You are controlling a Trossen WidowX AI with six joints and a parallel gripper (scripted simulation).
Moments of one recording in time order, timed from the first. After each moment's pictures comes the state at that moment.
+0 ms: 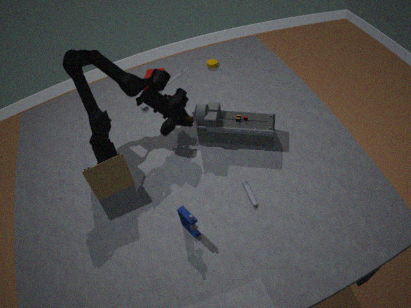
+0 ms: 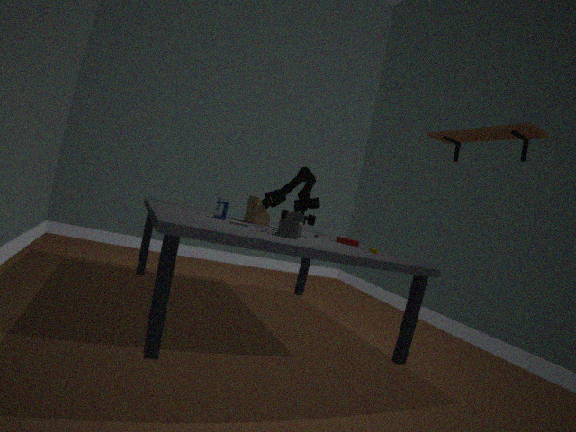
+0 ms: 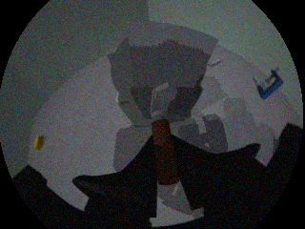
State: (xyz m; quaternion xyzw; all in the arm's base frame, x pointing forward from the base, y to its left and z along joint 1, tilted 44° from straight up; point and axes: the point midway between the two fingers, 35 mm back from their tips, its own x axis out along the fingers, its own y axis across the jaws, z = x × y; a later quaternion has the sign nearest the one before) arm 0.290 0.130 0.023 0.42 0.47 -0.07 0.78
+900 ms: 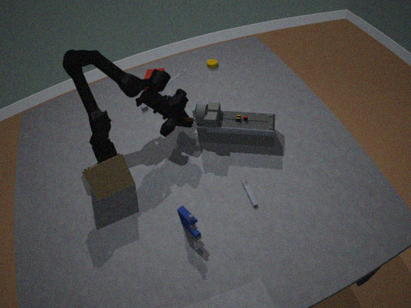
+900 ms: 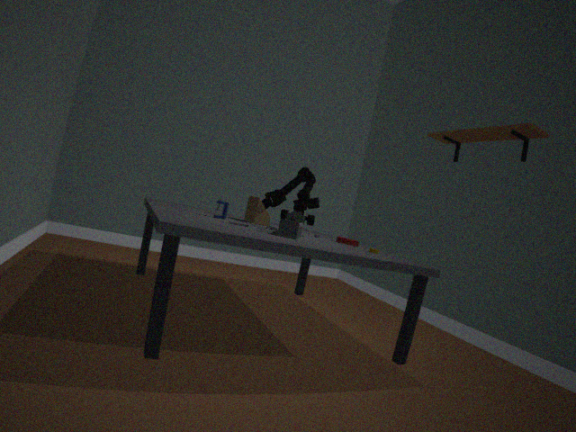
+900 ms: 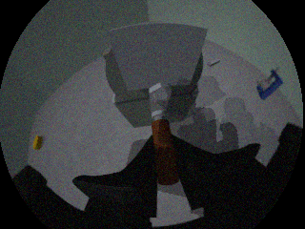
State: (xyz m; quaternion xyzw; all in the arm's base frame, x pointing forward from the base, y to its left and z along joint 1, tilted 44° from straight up) arm 0.288 0.128 0.021 0.42 0.47 -0.06 0.78
